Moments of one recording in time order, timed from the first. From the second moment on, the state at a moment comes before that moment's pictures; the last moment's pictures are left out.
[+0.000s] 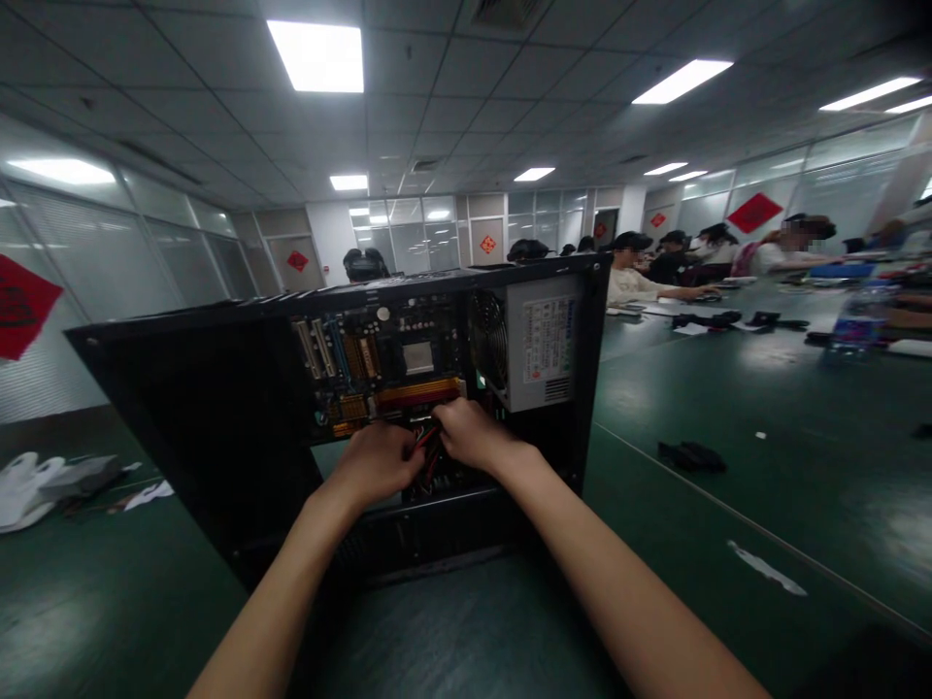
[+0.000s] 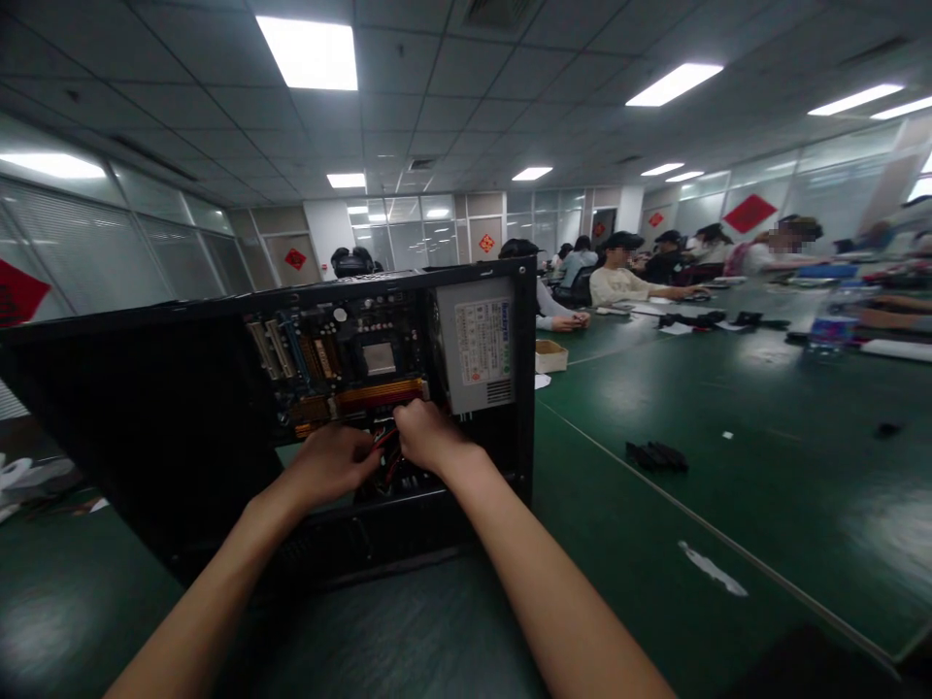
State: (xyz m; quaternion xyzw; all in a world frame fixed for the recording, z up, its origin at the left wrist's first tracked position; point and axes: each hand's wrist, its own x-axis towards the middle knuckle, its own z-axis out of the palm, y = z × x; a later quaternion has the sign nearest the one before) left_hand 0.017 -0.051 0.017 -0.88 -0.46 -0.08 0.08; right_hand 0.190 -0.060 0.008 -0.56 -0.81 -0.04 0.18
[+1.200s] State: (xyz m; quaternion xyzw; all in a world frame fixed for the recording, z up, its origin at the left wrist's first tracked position) left_hand 0.012 -0.035 0.011 -0.83 -0.54 -0.12 0.07; right_hand 0.194 -0.050 0.006 -0.62 -0.76 -0.05 0.17
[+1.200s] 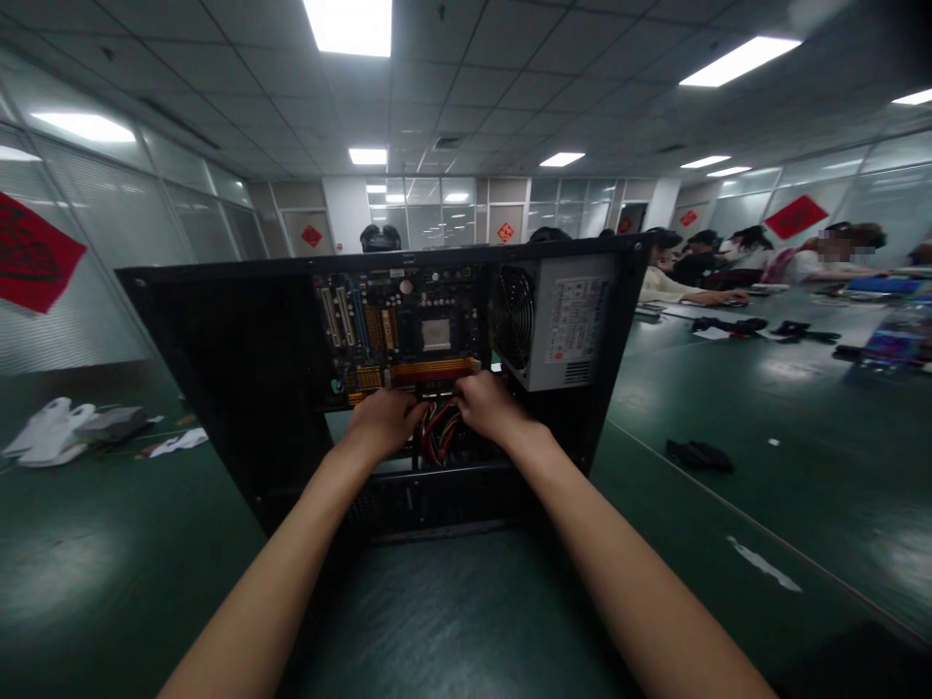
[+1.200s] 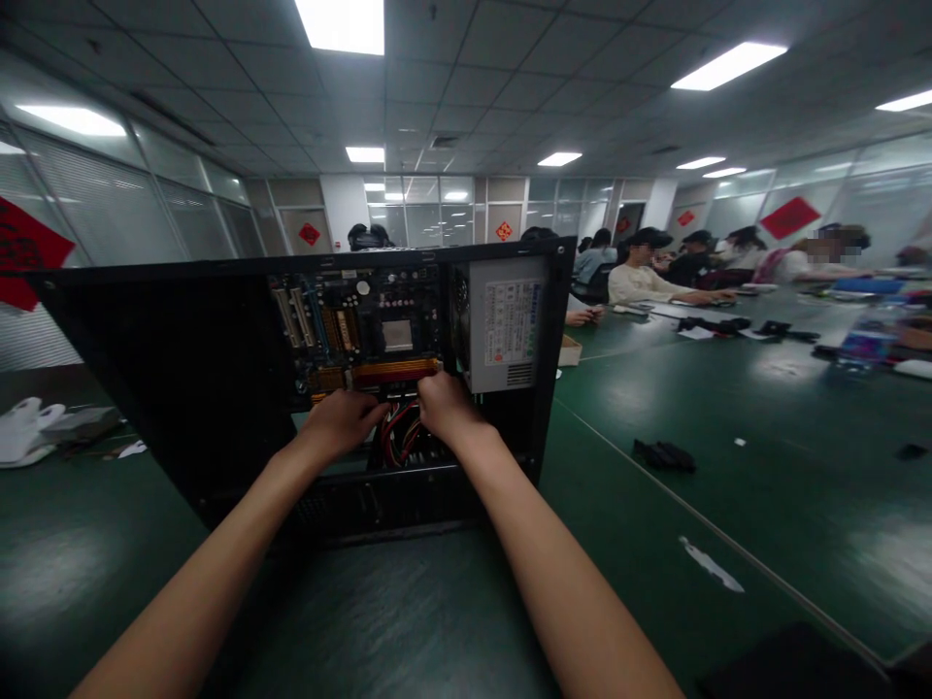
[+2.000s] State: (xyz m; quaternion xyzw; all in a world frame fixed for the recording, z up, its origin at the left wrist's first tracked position) left_hand 0.026 -0.039 0.014 -0.81 -0.57 -0.07 0.13; right_hand 0.188 -0.058 0.007 -0.63 -0.76 -0.05 0.16
